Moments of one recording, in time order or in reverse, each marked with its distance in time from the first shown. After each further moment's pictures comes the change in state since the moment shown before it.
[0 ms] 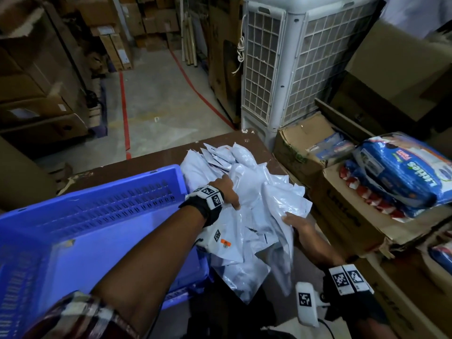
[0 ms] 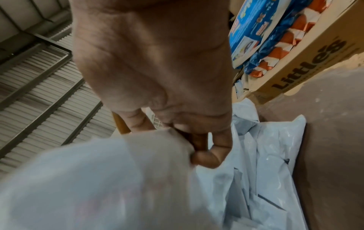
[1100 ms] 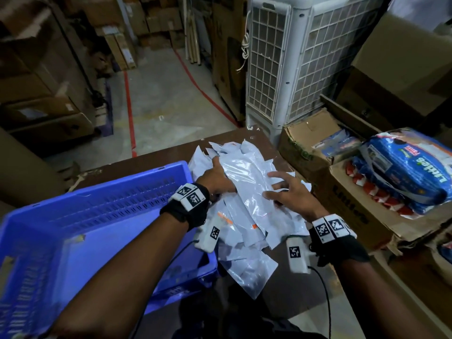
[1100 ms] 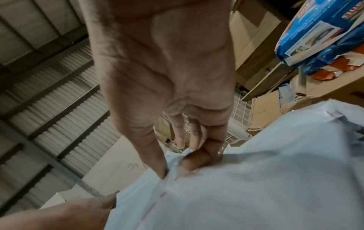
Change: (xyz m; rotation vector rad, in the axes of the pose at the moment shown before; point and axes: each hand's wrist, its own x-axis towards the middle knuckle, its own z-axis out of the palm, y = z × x) left_hand -0.012 -0.036 -0.019 -0.357 0.084 0.060; right_hand 0.053 -0.052 0.028 -0.487 0.025 -0.202
